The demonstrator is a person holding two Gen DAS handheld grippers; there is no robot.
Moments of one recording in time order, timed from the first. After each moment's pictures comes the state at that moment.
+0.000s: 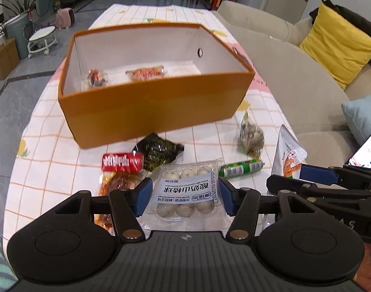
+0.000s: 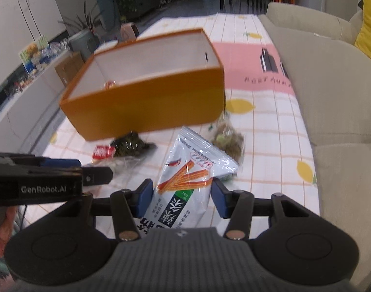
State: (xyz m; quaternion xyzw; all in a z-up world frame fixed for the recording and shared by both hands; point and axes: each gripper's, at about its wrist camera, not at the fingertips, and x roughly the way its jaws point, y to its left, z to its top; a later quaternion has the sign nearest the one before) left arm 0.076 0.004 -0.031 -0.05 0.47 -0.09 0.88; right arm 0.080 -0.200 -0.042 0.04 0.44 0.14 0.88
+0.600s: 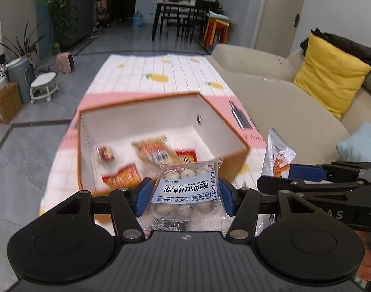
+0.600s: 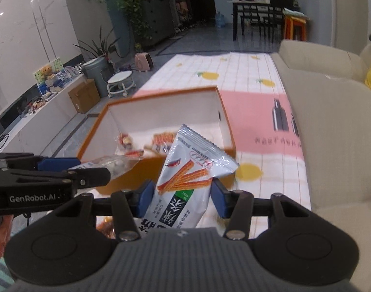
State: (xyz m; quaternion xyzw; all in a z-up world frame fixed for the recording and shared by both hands) left arm 0.119 0.013 0.041 -0.02 0.38 -0.09 0.92; right arm 0.136 -0.193 0.018 0.03 0.37 0.18 0.91
